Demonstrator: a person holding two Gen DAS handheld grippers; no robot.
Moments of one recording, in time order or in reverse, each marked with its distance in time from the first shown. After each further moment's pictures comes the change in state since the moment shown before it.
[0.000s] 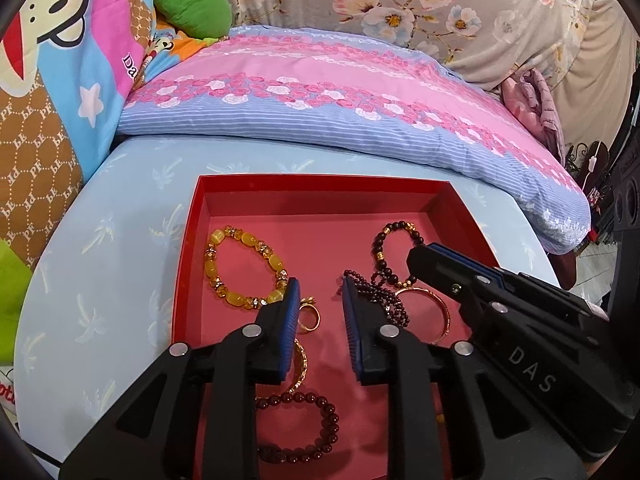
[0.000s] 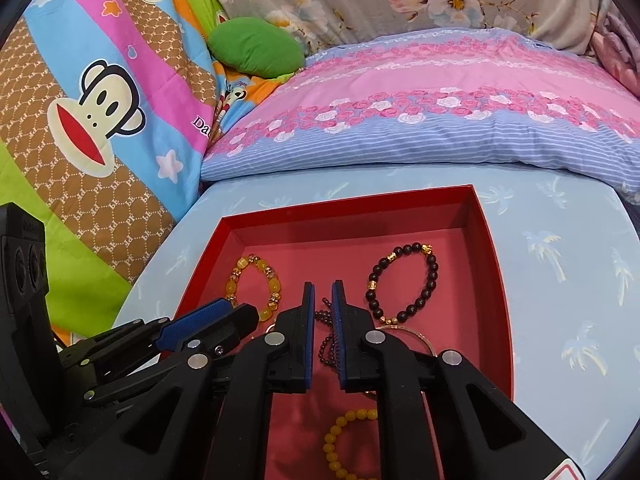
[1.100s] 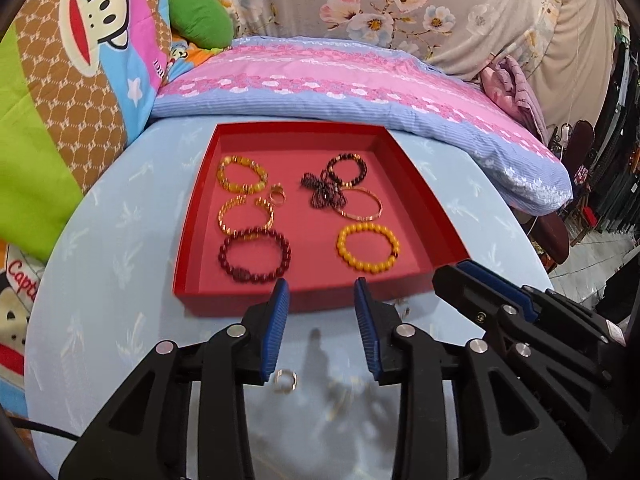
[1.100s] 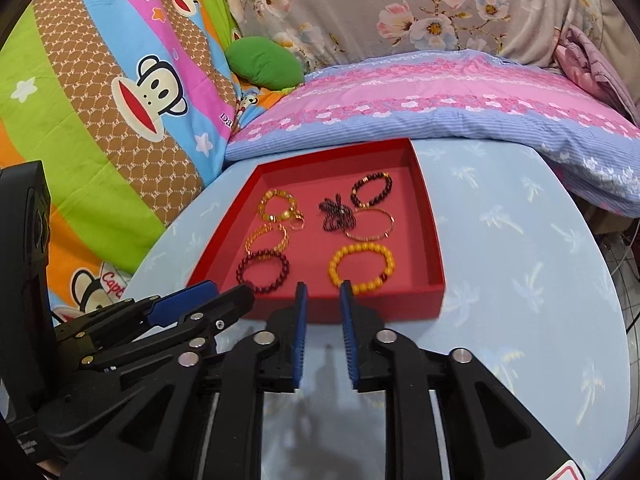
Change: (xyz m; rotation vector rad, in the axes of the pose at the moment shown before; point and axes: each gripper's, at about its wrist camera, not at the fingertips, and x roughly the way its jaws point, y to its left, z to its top) left arm -0.105 -0.048 -0.111 0.027 -0.023 0.032; right arm -0.131 0.017 -0.122 -0.021 -0.075 -0.051
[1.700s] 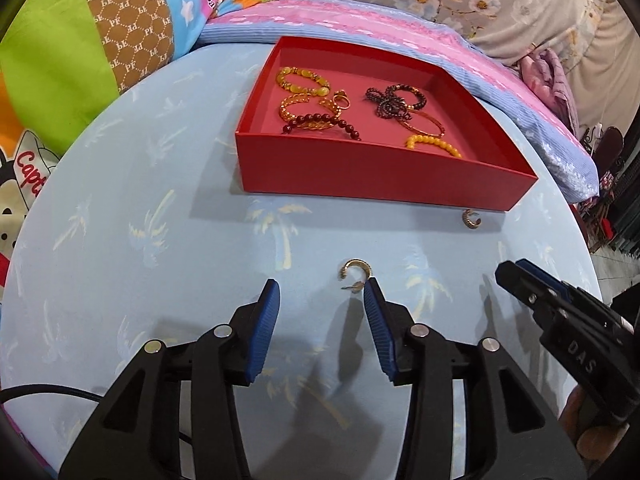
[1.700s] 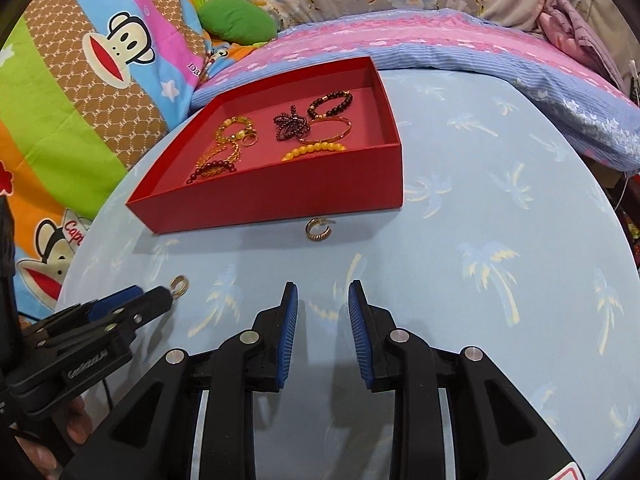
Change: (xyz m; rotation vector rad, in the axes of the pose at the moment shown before) left arm 0.019 0.042 -0.067 -0.118 0.101 0.067; right arm 0.030 -0.027 -0.060 0.016 0.127 -0.084
